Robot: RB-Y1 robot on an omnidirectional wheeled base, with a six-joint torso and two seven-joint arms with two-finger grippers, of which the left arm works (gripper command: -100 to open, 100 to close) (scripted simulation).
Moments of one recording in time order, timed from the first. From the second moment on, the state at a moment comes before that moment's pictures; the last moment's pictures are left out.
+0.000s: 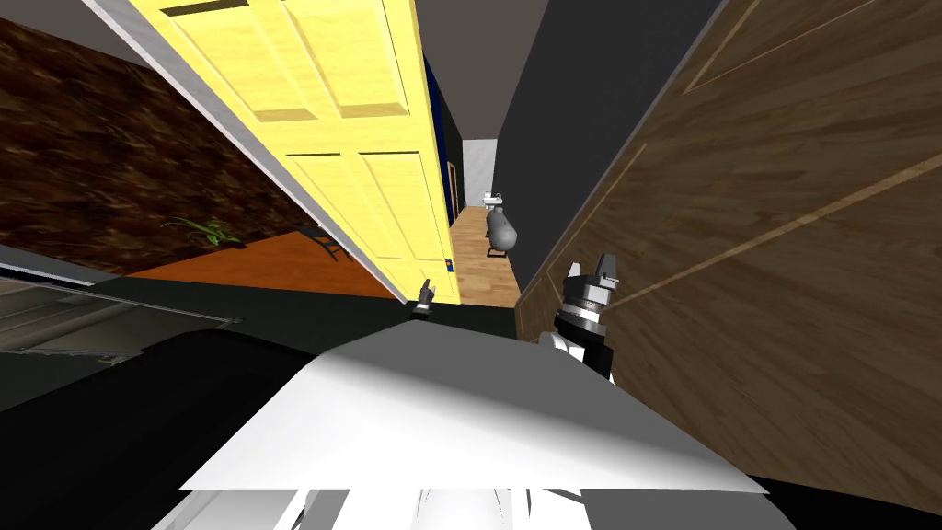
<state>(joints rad) 0.26 0.16 0.04 -1.22 0.07 -0.75 0.13</state>
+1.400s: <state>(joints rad) 0.21 0.19 0.07 -0.97 0.08 -0.79 0.16</state>
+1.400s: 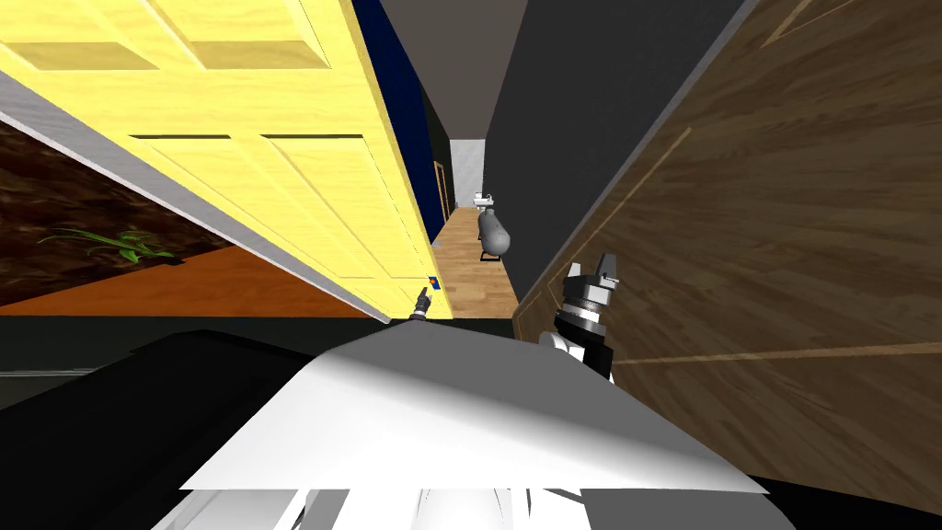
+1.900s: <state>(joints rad) 0.19 0.22 0.10 -0.90 0.10 -0.81 0.18</state>
